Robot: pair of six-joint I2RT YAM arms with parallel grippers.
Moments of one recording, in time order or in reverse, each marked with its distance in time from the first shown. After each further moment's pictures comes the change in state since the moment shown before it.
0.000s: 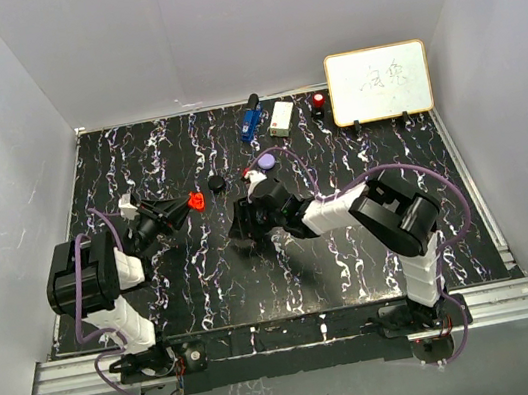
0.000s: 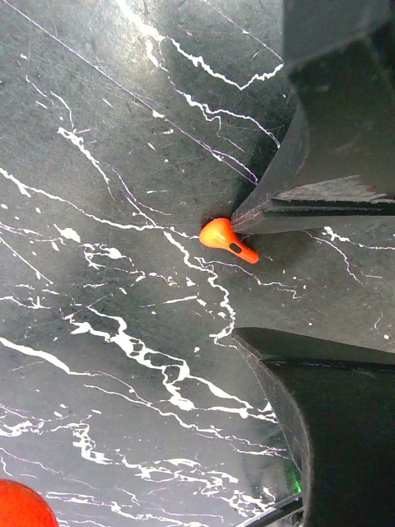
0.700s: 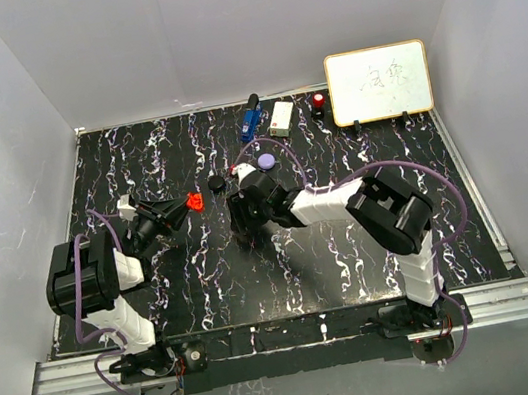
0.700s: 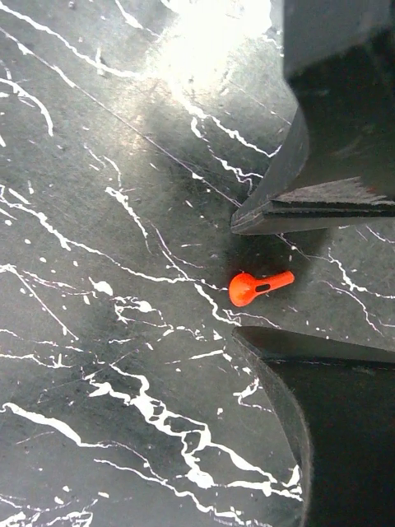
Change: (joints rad) left arm 0.013 0.000 -0.005 0.000 0.006 -0.001; right arm 0.003 0.037 0.166 -0.246 0.115 -0.162
